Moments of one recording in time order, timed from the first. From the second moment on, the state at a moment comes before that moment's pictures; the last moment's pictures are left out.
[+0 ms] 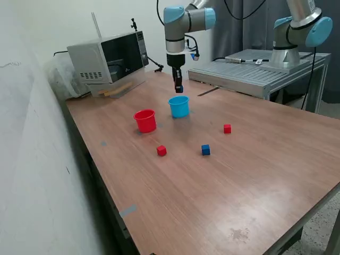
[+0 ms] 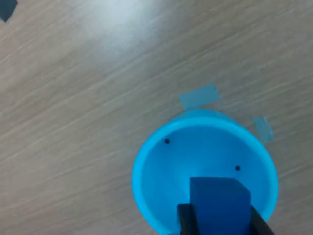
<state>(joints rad) -0.28 -1.06 1.67 -2.24 -1.74 3.34</state>
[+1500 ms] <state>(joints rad) 0.24 -1.03 1.55 -2.22 -1.65 2.94</state>
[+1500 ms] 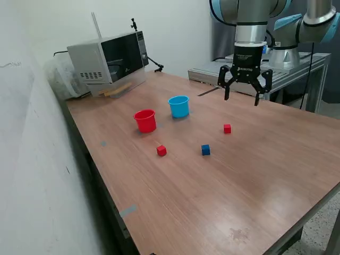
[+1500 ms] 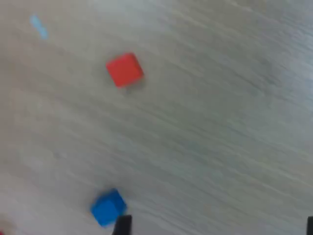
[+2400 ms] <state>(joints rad) 0.26 -0.84 1.35 -2.22 -1.63 2.27</state>
